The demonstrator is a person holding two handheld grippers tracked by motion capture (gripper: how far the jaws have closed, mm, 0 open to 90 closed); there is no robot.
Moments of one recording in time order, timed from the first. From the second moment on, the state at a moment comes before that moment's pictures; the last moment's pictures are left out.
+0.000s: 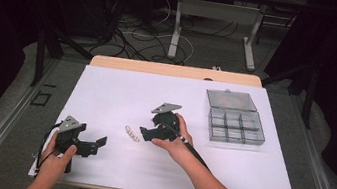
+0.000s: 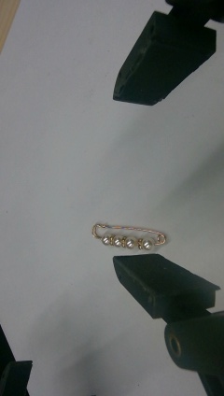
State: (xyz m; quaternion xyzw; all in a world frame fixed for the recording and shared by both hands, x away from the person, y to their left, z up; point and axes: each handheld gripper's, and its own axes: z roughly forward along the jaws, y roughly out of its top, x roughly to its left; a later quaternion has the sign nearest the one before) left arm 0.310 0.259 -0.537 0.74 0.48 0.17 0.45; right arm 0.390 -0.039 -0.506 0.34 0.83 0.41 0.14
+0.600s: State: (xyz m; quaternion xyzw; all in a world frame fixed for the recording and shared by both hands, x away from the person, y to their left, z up) left arm 0.311 0.260 -0.537 0.74 0.48 0.17 0.45; right arm 0.401 -0.012 -0.505 0.35 0.85 0.39 0.09
